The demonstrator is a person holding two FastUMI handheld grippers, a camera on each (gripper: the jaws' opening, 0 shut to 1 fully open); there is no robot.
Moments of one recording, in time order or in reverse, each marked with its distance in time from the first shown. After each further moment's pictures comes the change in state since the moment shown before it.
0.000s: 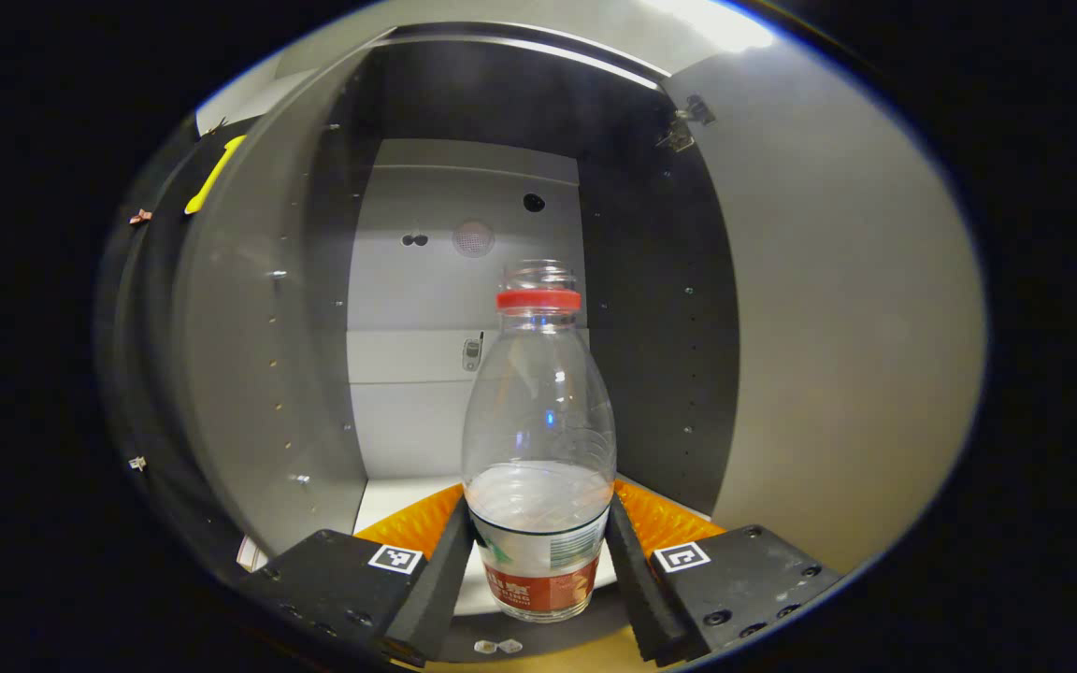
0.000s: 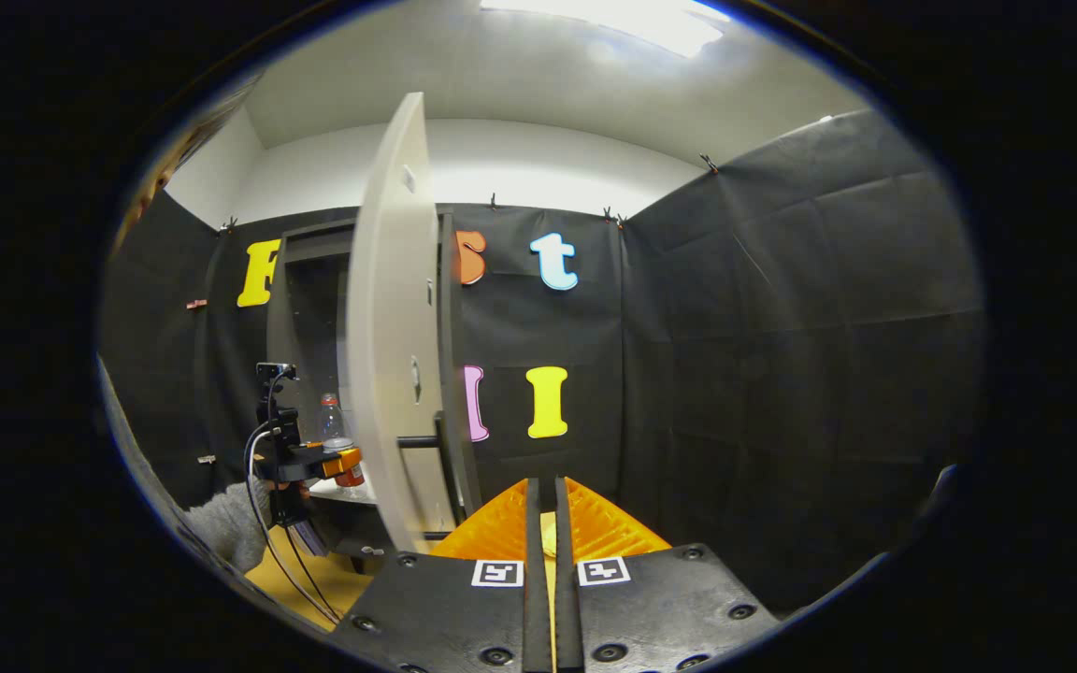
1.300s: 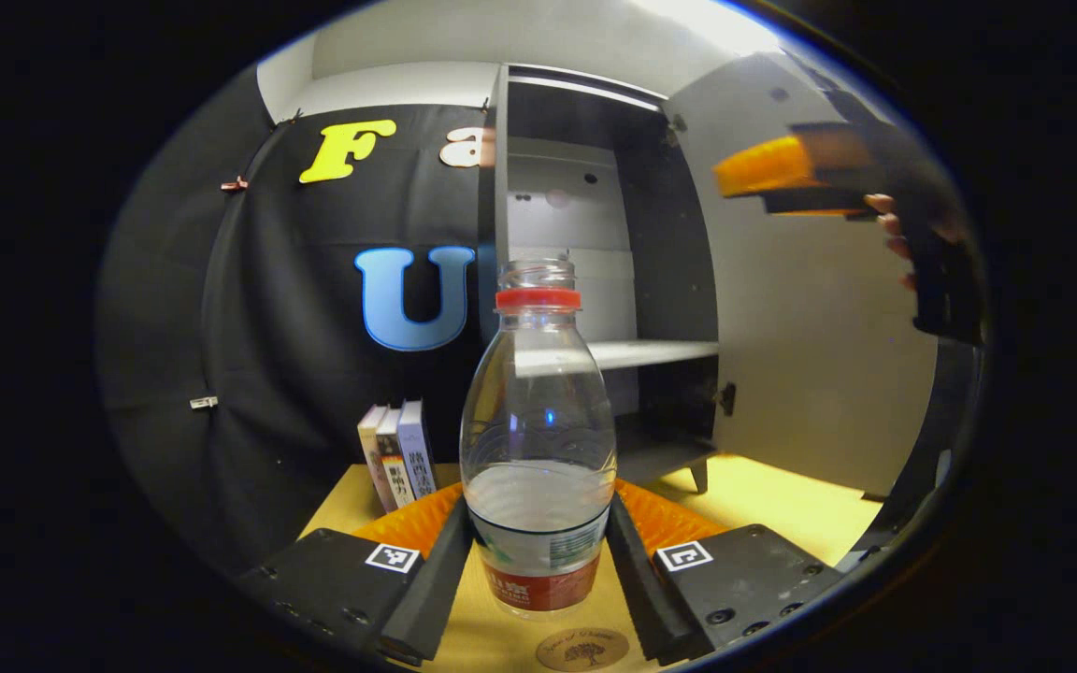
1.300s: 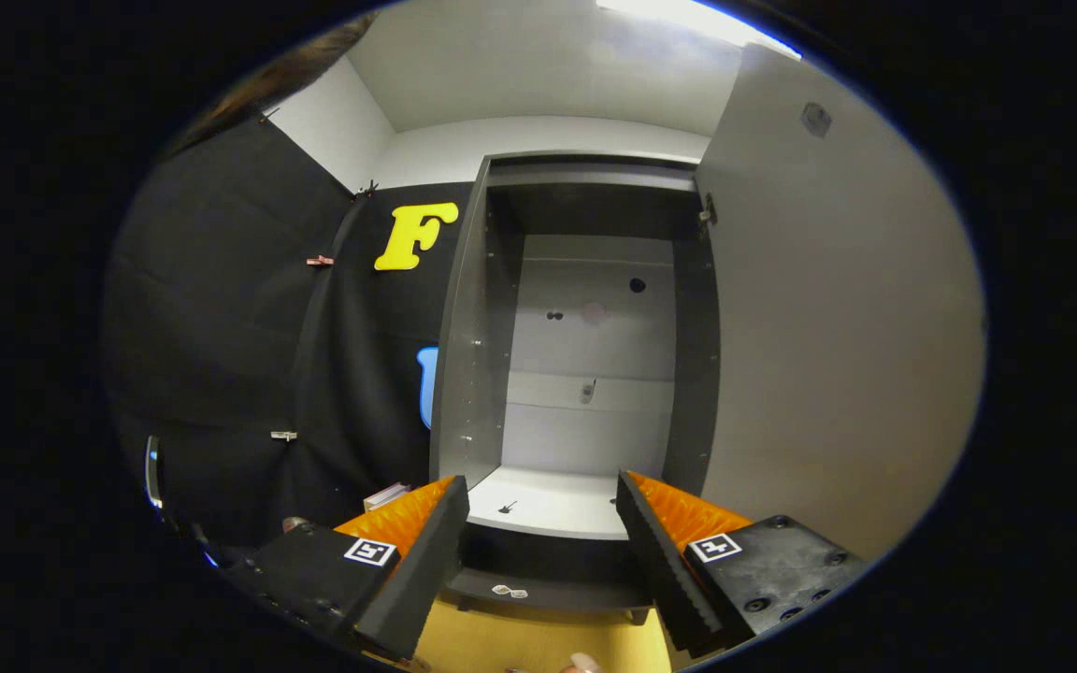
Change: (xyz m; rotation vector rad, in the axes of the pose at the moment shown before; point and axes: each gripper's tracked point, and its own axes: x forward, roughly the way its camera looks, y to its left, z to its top) left arm -0.237 0.062 -0.210 0.024 0.058 0.108; right arm 0.111 0.322 -0.134 -0.069 -0.037 0.386
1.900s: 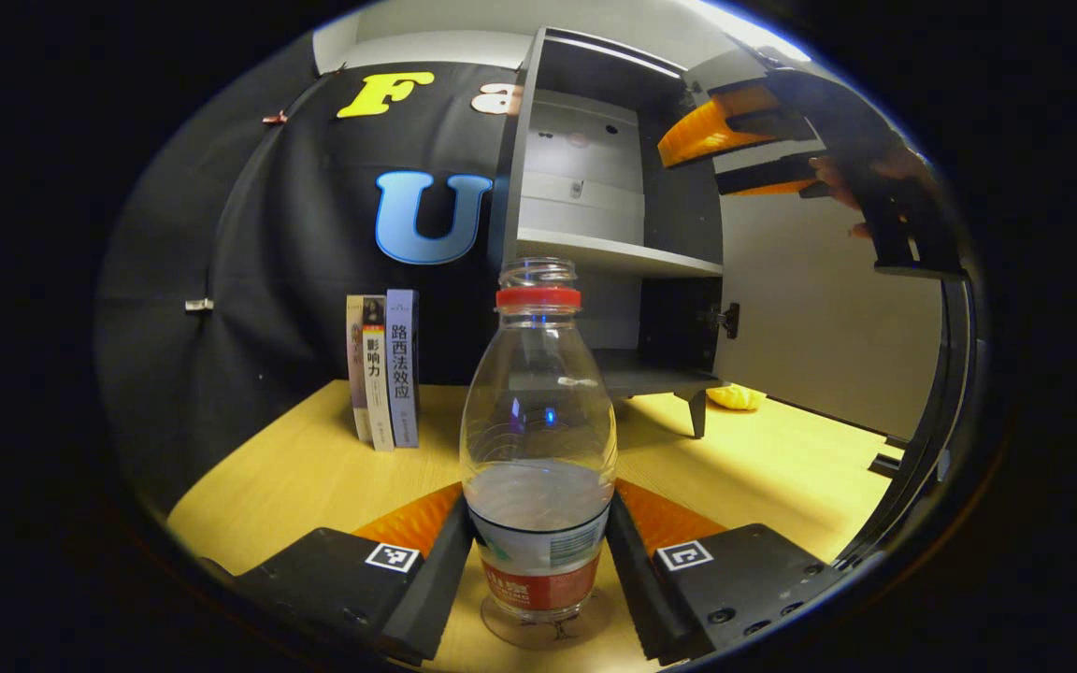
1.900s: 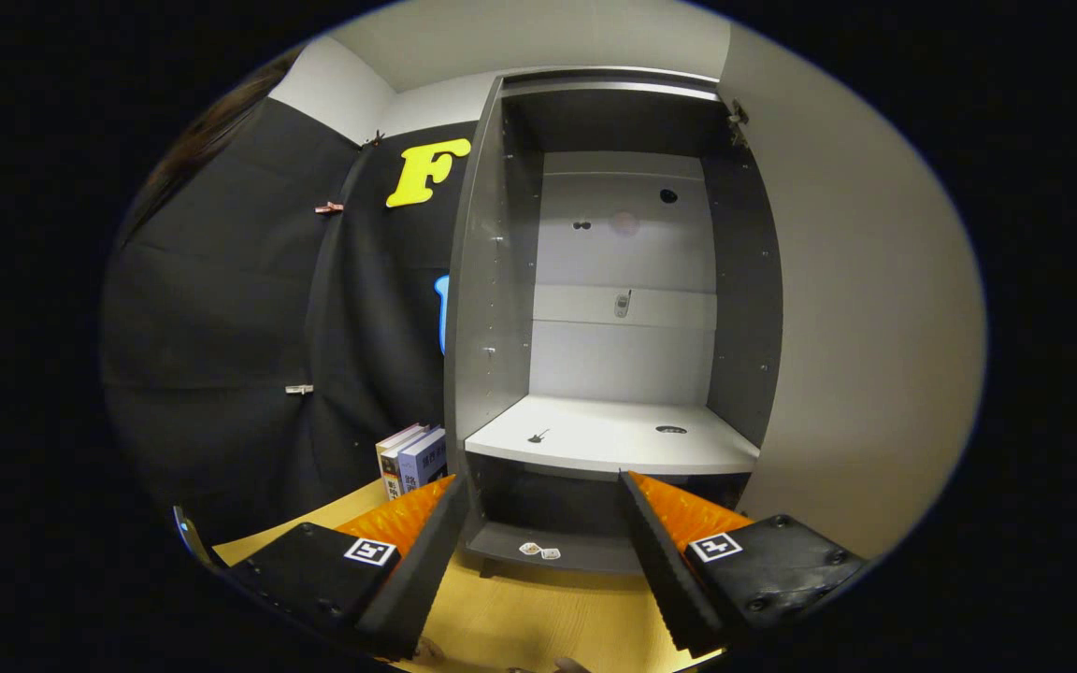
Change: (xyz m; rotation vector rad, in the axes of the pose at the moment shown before) left arm 0.003 -0.013 -0.123 -0.157 0.072 0.015; right arm 0.026 0.019 -0.090 0.018 0.178 0.054
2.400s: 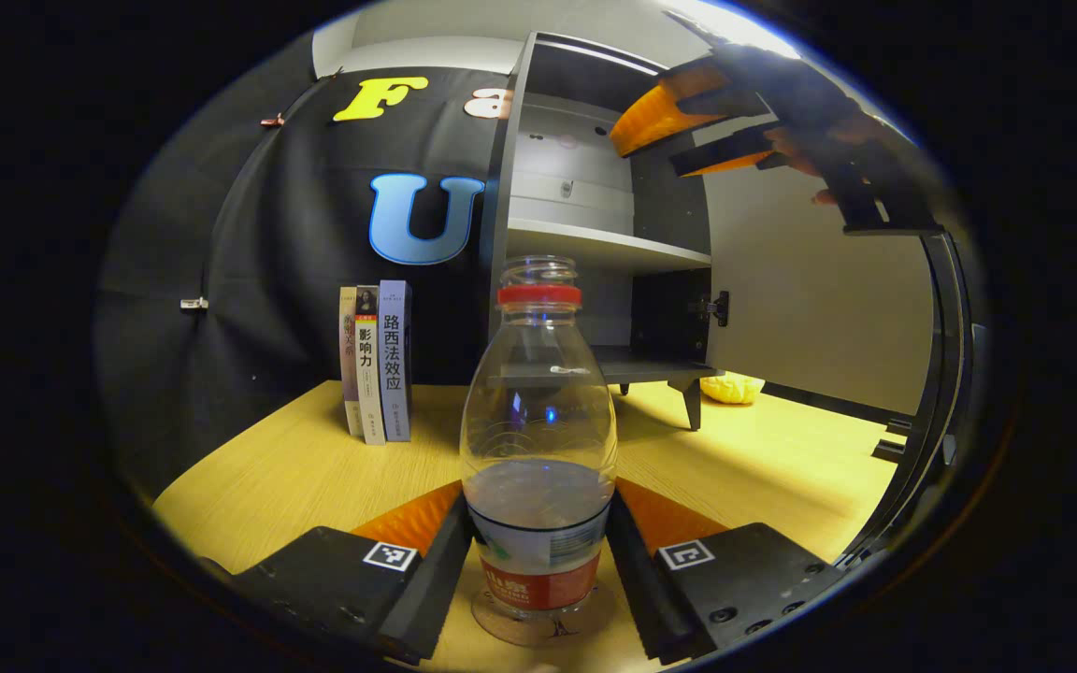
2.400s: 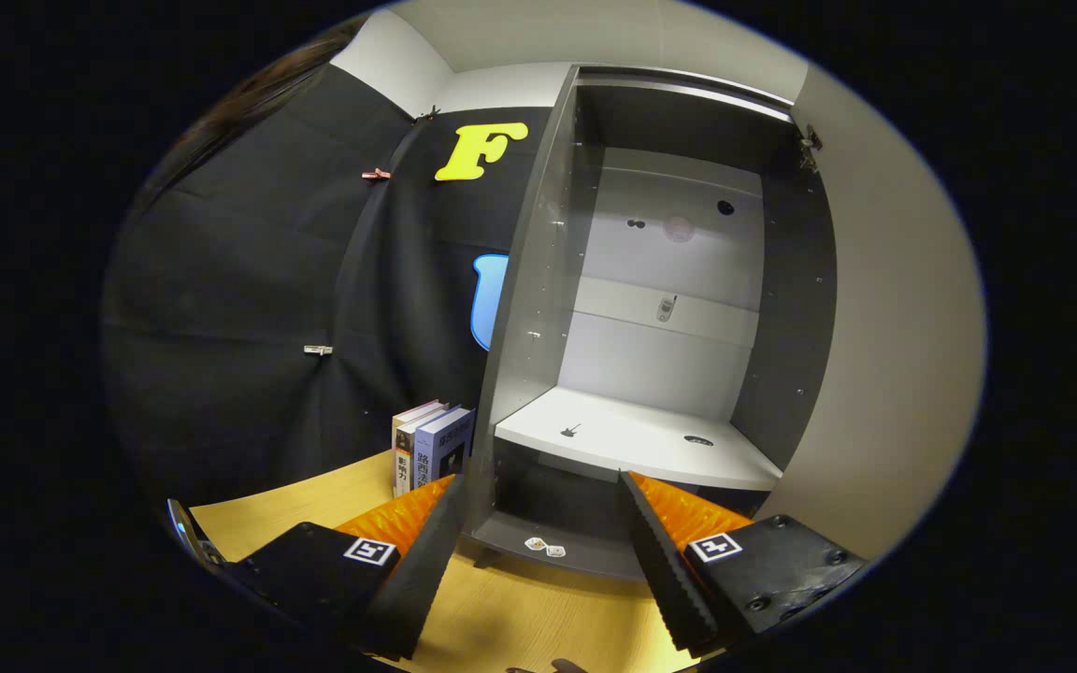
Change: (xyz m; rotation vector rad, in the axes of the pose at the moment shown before) left arm 0.000 -0.001 -0.016 0.073 -0.034 -0.006; right arm 0.004 0.033 -0.013 -0.131 0.031 0.080
